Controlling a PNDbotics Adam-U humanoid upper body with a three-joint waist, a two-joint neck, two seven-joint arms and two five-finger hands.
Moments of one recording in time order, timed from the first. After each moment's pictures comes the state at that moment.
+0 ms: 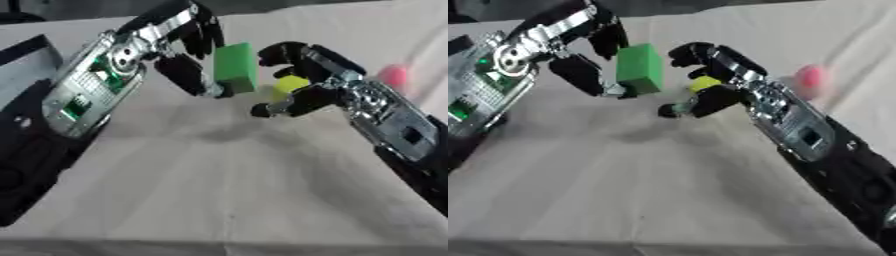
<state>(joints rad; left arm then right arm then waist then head) -1.16 0.30 -0.63 -1.40 -0.25 0.37 -0.25 -0.58 -0.65 0.36 -1.73 -0.16 0.27 0.03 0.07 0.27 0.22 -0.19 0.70</state>
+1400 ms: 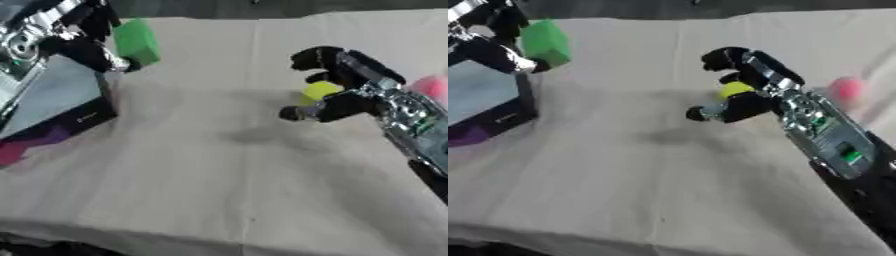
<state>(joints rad) -0.99 0.64 -0.44 -1.37 -0.22 0.41 -0.12 -0.56 -0.66 0.36 -1.77 -0.16 0.29 0.01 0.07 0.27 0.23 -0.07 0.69</state>
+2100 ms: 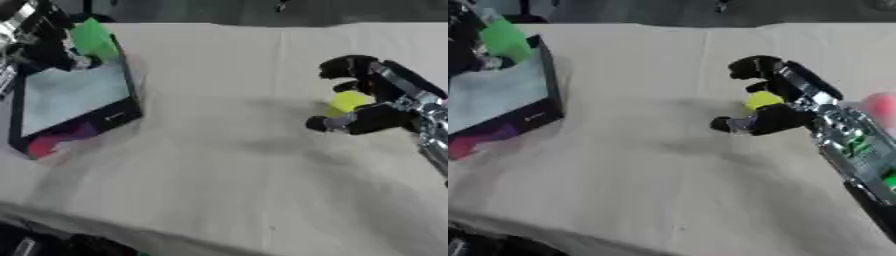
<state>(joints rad) -0.88 0.75 -0.33 -1.28 -0.20 0.41 -0.03 -0.56 -0.67 0.35 -1.80 -0.16 0.29 0.01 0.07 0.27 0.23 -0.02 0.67</state>
